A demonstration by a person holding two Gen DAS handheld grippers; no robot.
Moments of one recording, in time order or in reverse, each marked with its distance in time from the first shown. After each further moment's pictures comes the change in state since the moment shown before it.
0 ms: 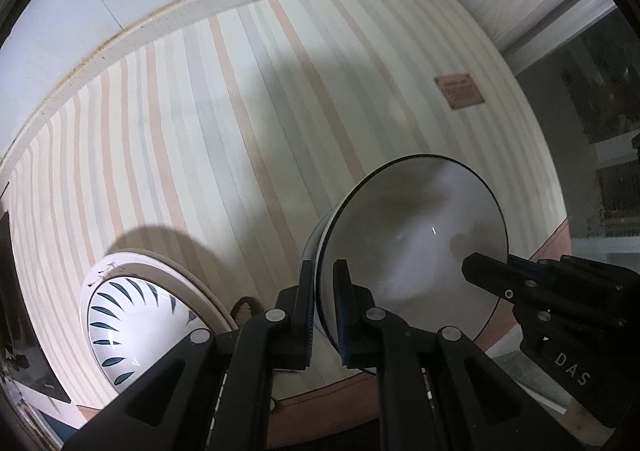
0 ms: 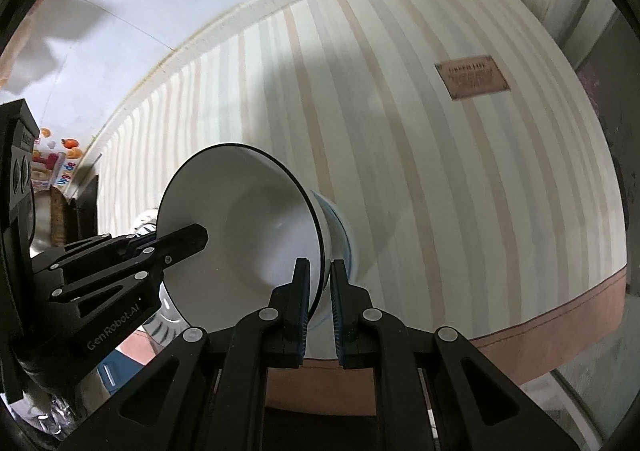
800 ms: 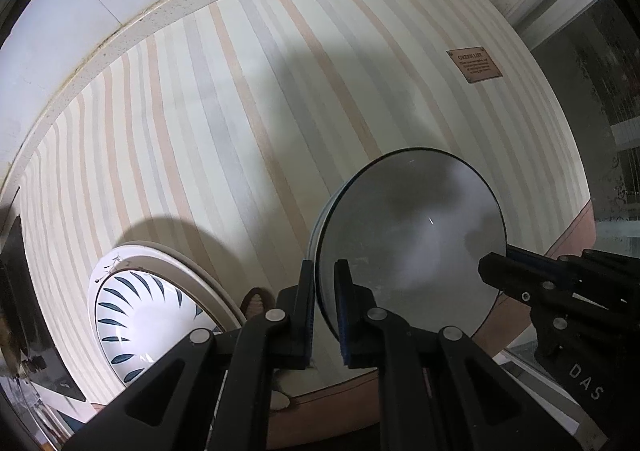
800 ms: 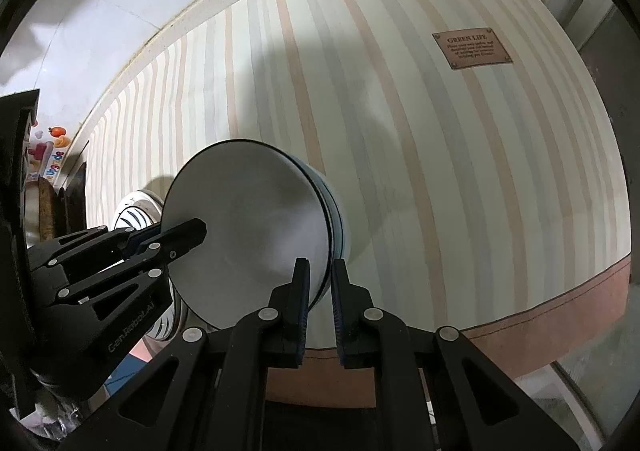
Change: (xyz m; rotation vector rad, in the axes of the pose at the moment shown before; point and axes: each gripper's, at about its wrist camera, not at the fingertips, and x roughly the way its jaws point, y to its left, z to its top) left arm 0.011 -0.004 -0.006 0.032 0.034 0.078; right arm 0.018 0.003 0.005 -0.011 0.056 -0.020
